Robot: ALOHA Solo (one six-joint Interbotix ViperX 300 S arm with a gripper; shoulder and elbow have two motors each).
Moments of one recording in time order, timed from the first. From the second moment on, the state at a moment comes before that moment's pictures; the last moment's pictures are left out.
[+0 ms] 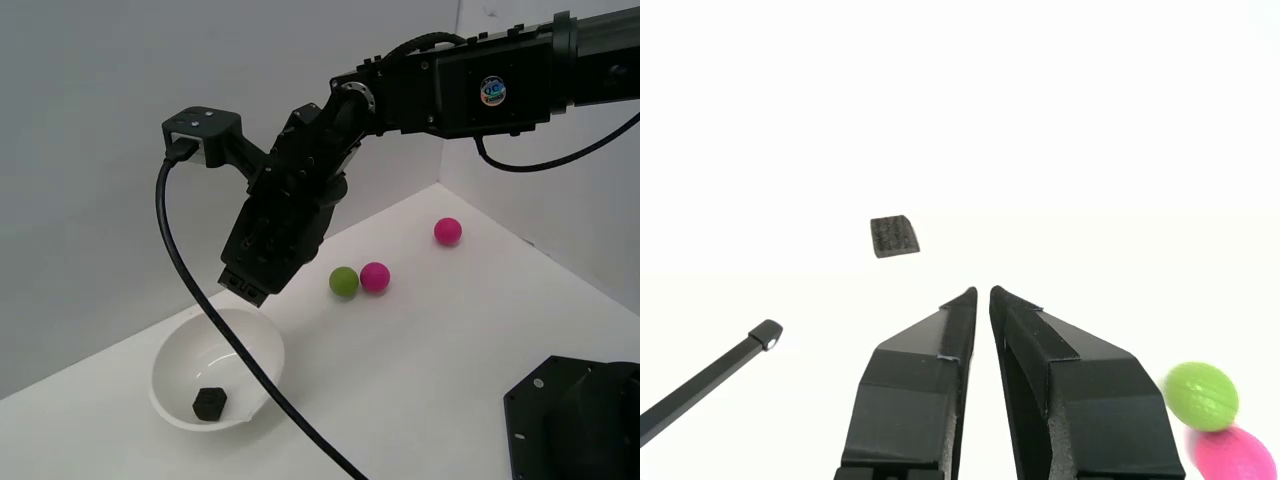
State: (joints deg) arm -31.9 103.9 103.4 121.5 121.6 -14.2 42.2 10.1
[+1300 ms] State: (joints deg) arm -3.5 137.4 137.0 146.7 146.7 -12.9 25.5 18.9
